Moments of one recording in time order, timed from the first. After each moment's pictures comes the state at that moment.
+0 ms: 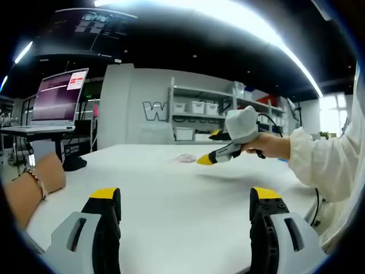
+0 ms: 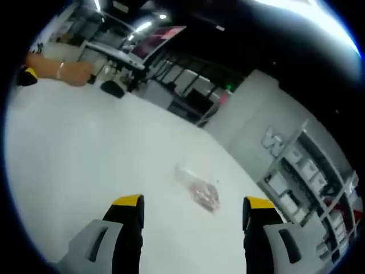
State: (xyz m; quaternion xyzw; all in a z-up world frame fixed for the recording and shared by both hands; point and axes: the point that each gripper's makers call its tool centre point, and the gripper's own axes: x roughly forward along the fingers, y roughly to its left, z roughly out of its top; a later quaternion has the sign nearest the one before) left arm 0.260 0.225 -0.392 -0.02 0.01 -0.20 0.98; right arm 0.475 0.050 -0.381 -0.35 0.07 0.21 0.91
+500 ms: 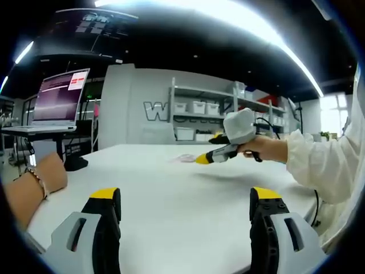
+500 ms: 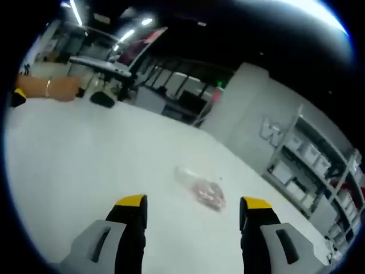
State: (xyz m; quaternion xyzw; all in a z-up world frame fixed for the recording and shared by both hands) left arm 0.258 0.228 -0.393 -0.02 0.01 -0.19 0.98; right arm 0.486 0.051 -0.387 -0.29 0.08 0.20 0.93
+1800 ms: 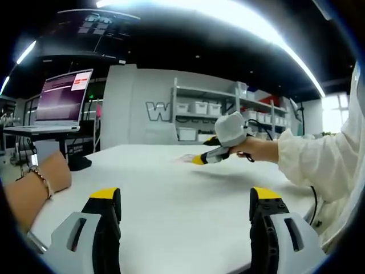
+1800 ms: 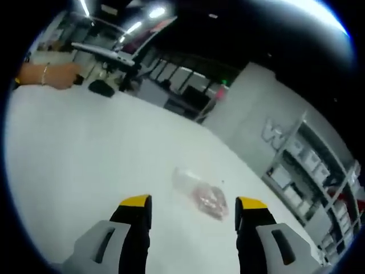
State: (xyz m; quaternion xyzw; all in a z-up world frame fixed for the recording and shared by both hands) left arm 0.257 0.237 -0.393 -0.02 0.01 -0.19 0.98; right arm 0.513 0.066 -0.396 -0.34 0.08 0.20 0.92
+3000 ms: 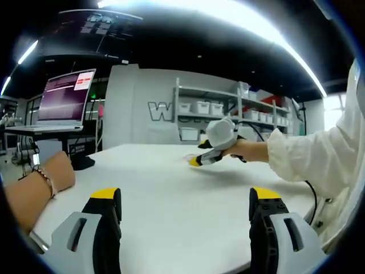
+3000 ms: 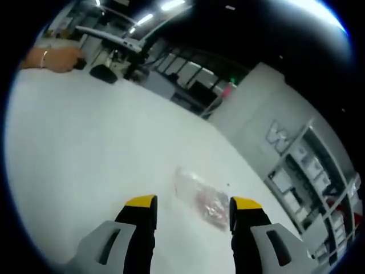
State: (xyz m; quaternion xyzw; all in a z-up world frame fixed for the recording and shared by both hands) left arm 0.261 0.243 -0.392 -0.02 0.01 -0.18 0.98; right arm 0.541 0.077 -0.410 -0.37 0.10 0.21 0.90
